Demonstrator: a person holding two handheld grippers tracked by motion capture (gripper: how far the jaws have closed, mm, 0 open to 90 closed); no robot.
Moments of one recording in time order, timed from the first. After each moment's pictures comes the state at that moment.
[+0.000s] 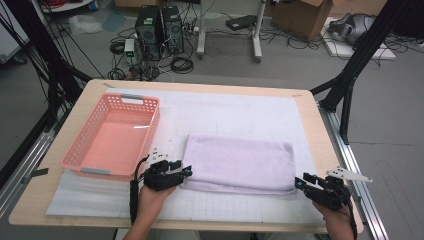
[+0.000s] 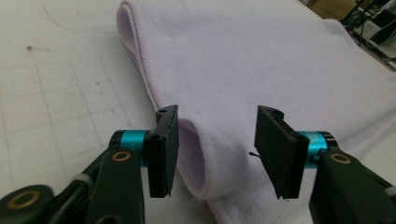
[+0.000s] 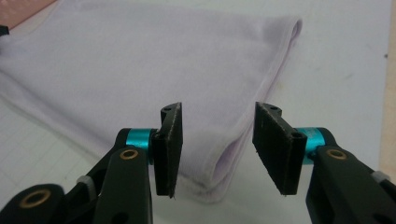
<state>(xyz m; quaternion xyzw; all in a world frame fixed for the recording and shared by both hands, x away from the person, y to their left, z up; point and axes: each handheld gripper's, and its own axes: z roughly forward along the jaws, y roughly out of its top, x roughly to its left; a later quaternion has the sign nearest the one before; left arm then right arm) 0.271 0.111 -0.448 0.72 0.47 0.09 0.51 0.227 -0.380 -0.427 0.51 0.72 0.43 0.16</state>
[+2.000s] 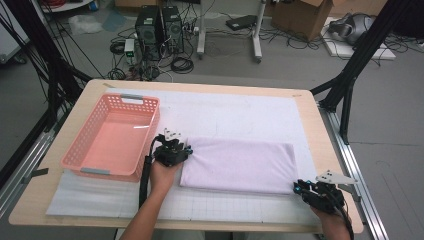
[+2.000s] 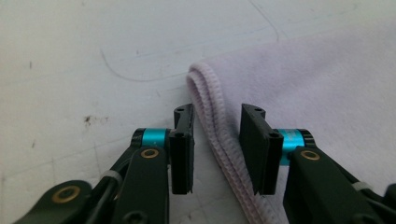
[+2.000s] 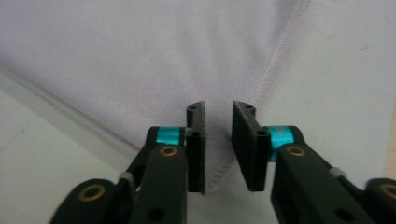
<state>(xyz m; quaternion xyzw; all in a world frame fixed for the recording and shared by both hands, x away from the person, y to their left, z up) 0.347 0.085 -0.448 0.75 0.49 0.19 0.41 0.227 -0.374 -0.440 0.49 0.76 0.38 0.18</state>
